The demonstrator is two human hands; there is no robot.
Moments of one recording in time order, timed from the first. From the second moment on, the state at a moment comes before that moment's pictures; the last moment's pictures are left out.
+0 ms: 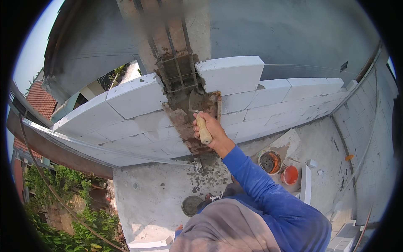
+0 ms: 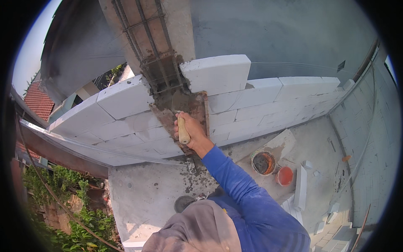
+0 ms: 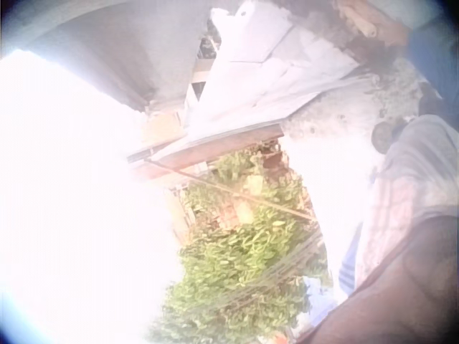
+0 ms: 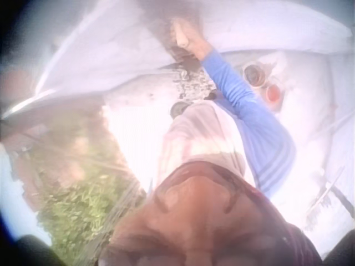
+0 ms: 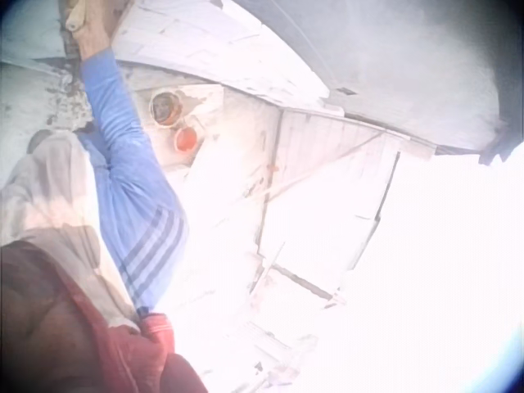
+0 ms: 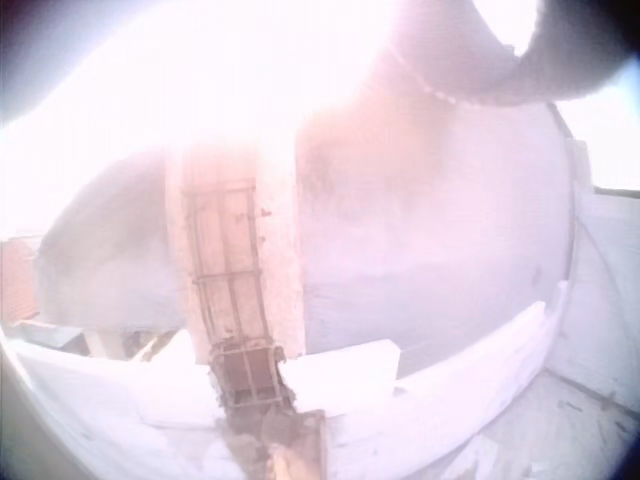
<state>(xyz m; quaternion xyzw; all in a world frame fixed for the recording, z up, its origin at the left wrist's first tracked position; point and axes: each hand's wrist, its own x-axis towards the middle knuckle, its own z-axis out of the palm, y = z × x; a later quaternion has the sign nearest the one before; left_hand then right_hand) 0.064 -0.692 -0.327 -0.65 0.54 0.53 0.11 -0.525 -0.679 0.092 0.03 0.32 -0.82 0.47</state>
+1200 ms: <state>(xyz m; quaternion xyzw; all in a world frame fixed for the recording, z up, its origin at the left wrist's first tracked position) 0.057 -0.621 -0.350 -0.77 0.35 0.53 -0.06 -0.581 -0.619 0.167 -0.71 0.71 -0.01 0.05</state>
